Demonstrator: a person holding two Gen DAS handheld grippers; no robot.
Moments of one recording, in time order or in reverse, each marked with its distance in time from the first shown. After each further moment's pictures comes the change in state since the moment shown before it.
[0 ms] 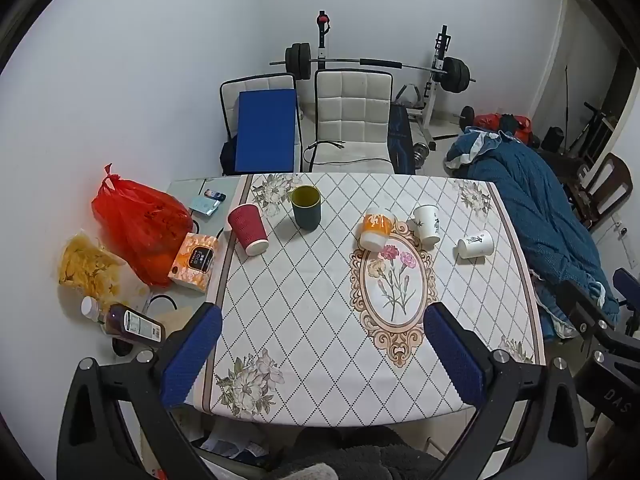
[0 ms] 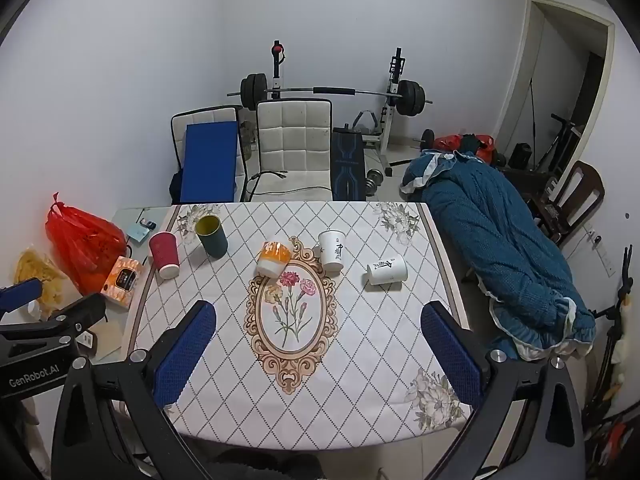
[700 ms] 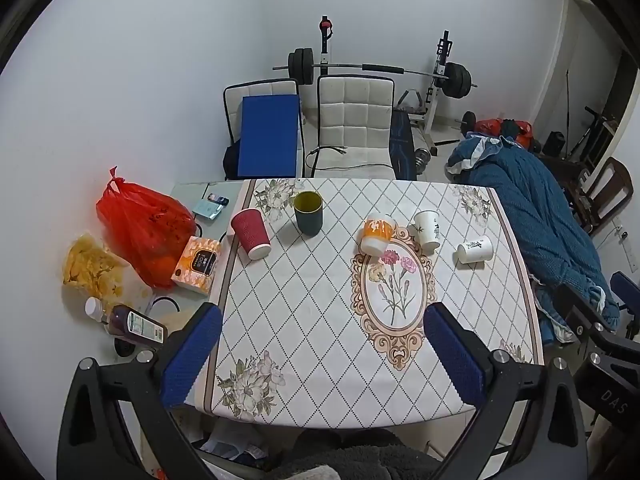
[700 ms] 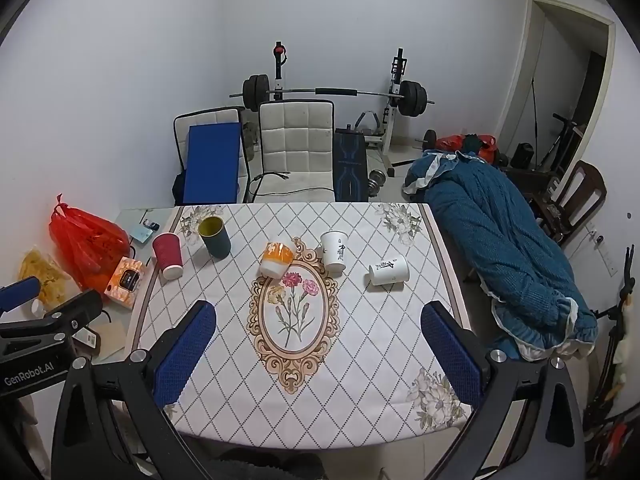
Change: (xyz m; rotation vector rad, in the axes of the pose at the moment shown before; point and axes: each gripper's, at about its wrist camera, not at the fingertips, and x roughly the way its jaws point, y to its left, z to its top) left arm -0.011 0.001 0.002 -0.009 -0.020 0.003; right arm -0.003 0.000 0.000 0.003 -0.001 0.004
